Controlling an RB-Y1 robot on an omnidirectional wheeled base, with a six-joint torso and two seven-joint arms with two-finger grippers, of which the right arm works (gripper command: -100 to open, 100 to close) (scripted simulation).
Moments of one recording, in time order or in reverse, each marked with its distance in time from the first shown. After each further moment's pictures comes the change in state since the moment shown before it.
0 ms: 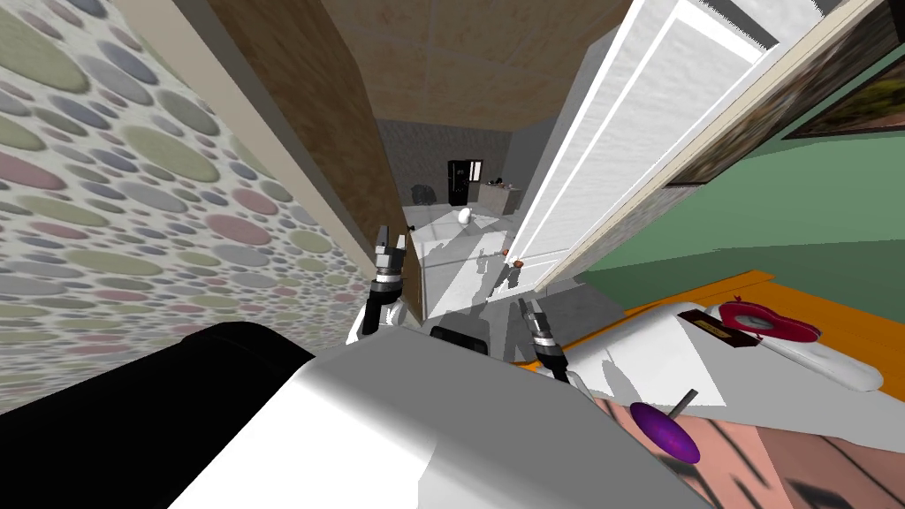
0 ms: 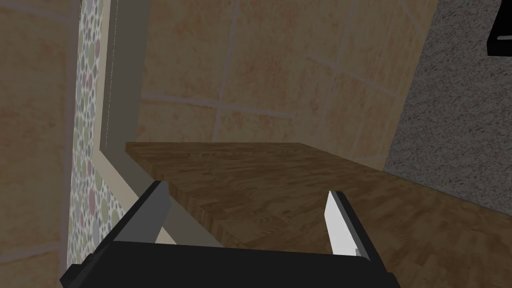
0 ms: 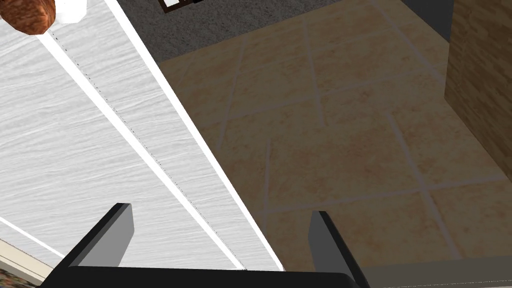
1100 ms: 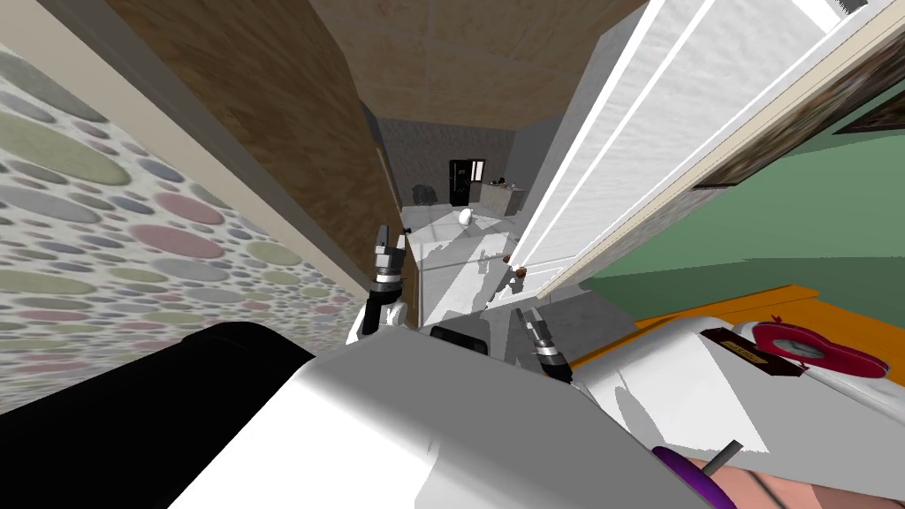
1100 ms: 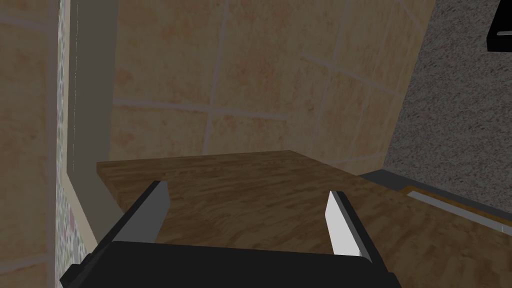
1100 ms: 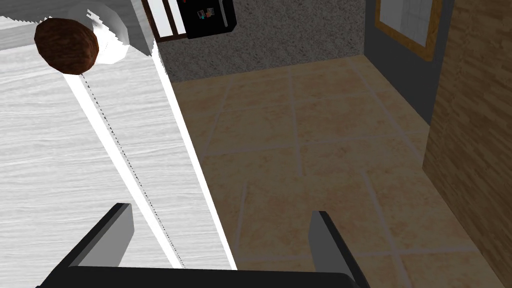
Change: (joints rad) arm -0.050 -0.053 0.002 0.228 0.067 -0.117 0.145
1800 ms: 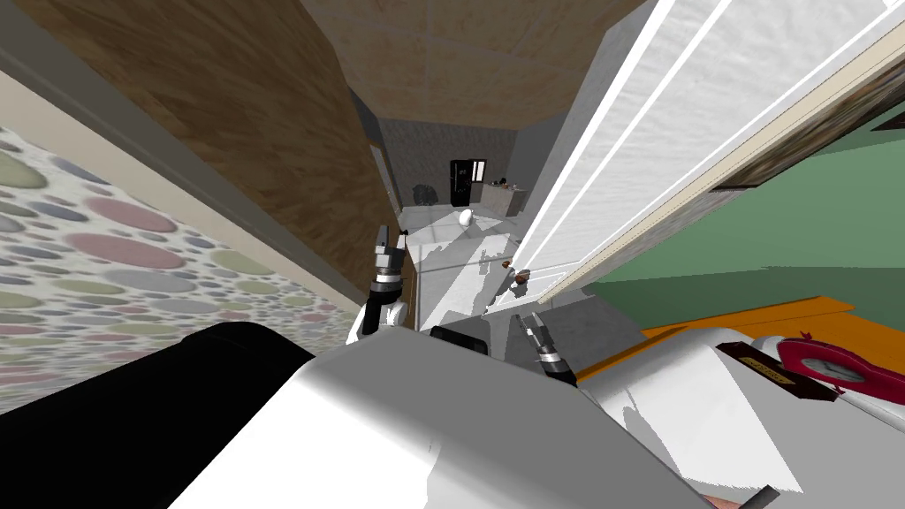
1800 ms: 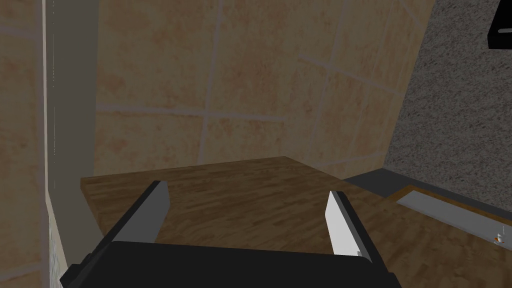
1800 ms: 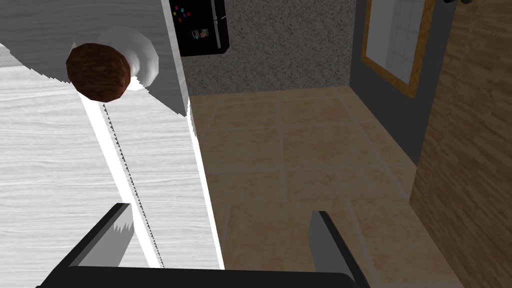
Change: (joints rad) arm -0.039 -0.032 0.000 0.159 0.038 -0.080 0.087
